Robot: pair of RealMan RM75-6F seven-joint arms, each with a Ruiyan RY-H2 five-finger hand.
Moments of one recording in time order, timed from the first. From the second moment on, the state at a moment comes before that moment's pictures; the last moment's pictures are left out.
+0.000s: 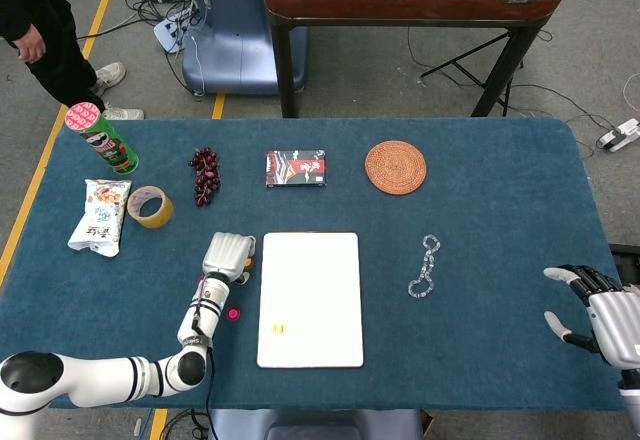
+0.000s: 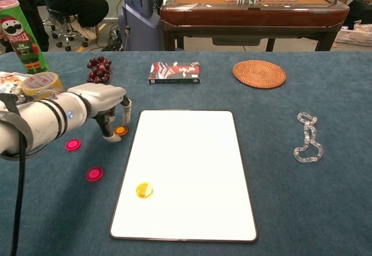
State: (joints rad) left arm -0.93 -1.74 -0.19 -1.40 0.51 1.04 0.87; right arm 0.05 -1.03 0.00 -1.57 -1.60 1.51 0.22
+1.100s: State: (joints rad) left arm -0.95 -1.75 -0.19 -1.37 0.47 1.04 0.87; right arm 0.05 -1.03 0.00 -1.56 -1.60 1.51 0.21
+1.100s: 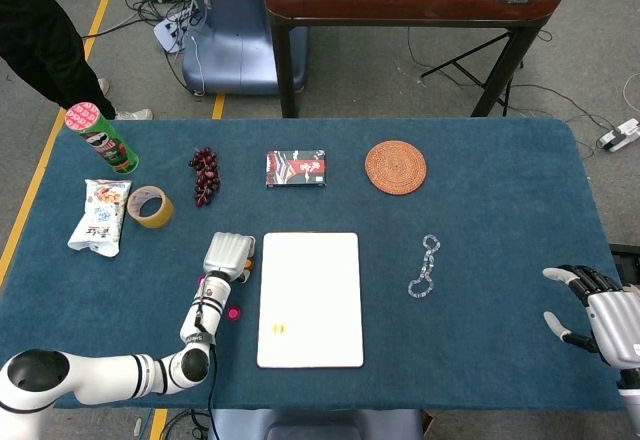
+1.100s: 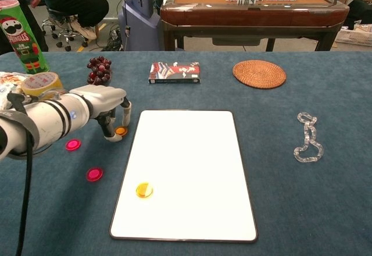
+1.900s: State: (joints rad) left arm -0.93 -1.68 -0.12 -1.65 0.64 1.15 0.90; right arm 0.05 -1.03 0.00 -1.57 -1.62 1.52 0.22
